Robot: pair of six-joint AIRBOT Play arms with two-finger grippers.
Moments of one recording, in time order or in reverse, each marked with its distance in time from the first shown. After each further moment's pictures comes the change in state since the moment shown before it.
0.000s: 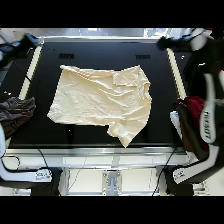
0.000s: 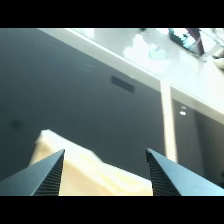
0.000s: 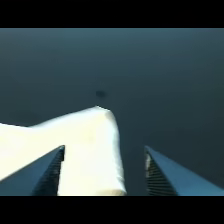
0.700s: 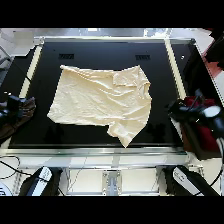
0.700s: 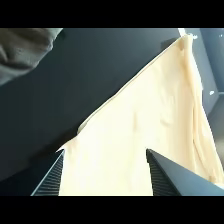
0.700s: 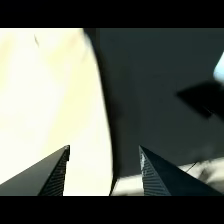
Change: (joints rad) left arm 0.366 0.571 -1.003 -0.136 -0.011 -0.163; right arm -0.233 0.603 -1.431 0.537 -0.138 -0.003
